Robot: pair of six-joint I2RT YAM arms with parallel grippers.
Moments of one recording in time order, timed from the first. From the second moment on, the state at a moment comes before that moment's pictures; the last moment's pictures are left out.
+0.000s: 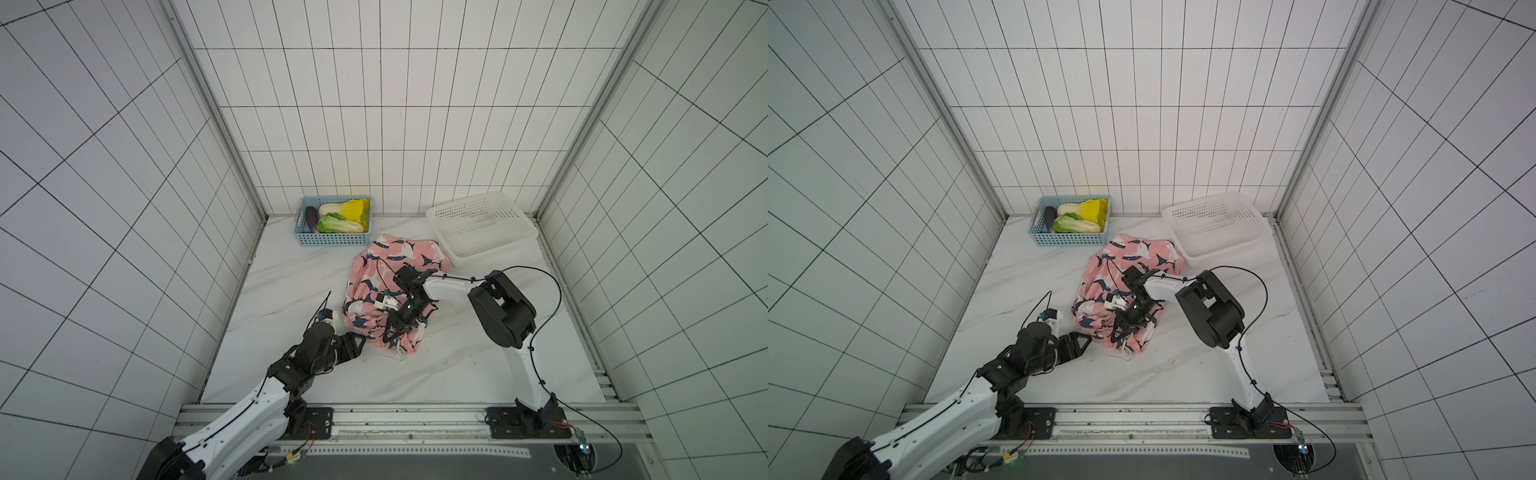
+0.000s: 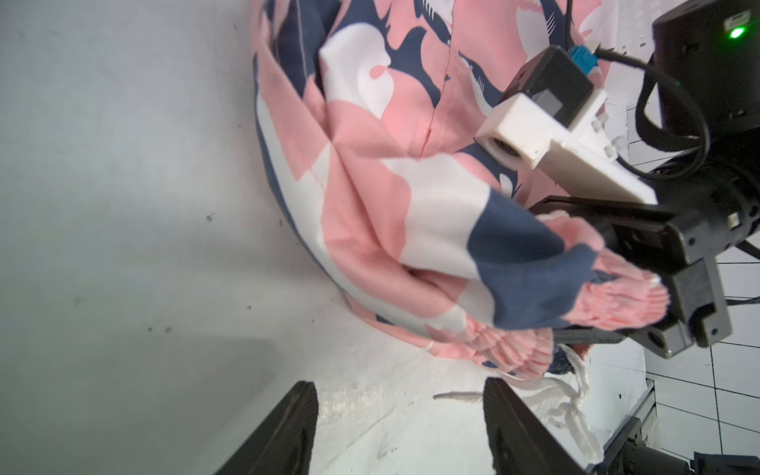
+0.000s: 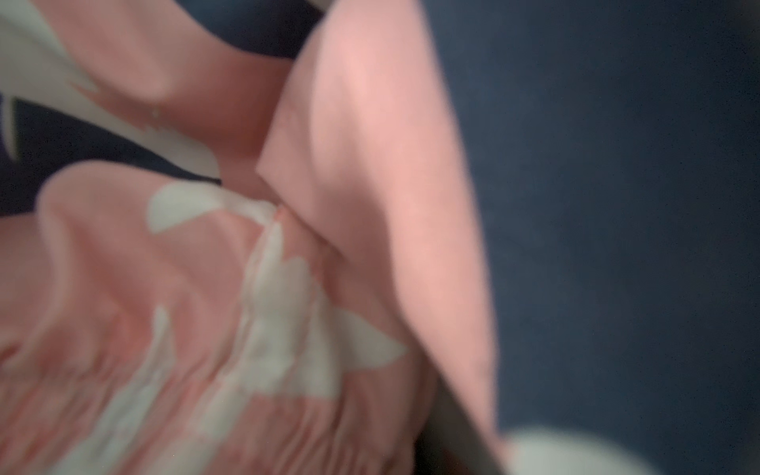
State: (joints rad) left arm -0.54 0.74 0.17 -0.11 0.17 -0.87; right arm 0.83 2.18 1.43 -0.74 -0.92 0.11
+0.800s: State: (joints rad) left arm -0.52 1.27 0.25 0.35 0.03 -0.82; right arm 0.83 2.20 1.43 -0.71 -0.95 0.12
